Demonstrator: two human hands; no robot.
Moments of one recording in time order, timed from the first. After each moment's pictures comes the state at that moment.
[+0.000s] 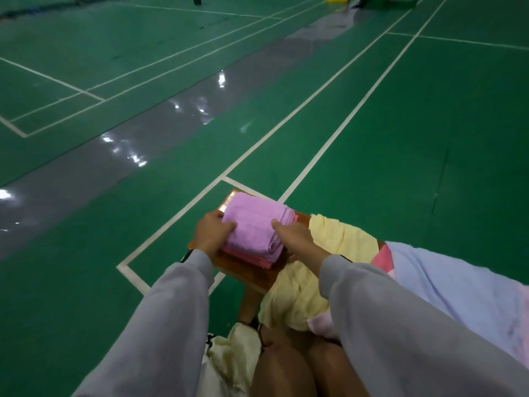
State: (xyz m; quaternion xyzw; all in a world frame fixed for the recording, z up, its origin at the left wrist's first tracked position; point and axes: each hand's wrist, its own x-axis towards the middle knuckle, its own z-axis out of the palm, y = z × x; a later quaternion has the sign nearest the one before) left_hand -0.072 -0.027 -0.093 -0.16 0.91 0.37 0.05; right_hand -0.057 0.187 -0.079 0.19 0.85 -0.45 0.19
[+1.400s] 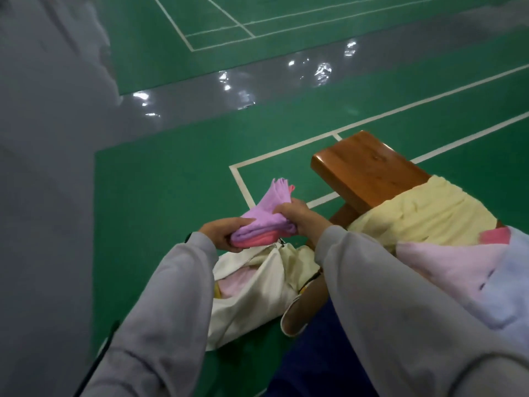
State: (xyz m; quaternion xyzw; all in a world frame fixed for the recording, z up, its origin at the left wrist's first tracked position) left_hand 0.302 -0.182 -0.127 -0.37 0.59 0.66 0.28; right_hand 0.177 -0.012 -0.101 0.01 0.74 -0.50 0.44
